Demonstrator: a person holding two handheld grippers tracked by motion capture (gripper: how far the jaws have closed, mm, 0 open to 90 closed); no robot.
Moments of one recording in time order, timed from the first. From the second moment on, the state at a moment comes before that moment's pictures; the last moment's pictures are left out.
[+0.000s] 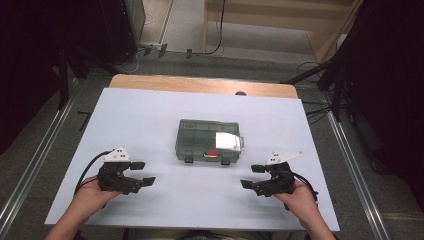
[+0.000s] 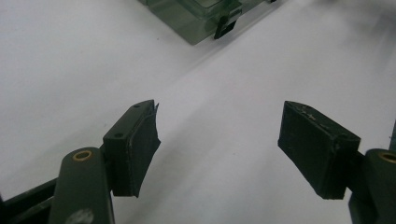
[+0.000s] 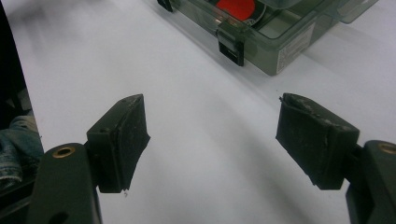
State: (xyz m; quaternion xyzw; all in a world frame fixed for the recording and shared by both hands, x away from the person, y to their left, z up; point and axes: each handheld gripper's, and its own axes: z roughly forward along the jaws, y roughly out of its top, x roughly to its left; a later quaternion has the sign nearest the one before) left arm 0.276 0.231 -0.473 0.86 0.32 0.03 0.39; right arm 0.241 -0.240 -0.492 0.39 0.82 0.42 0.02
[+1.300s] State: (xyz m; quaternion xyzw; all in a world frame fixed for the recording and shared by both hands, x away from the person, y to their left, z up) left arm 0.281 0.241 -0.478 0.86 0.33 0.03 0.38; right arm 0.249 -0.243 -0.500 0.40 0.82 0.41 0.01
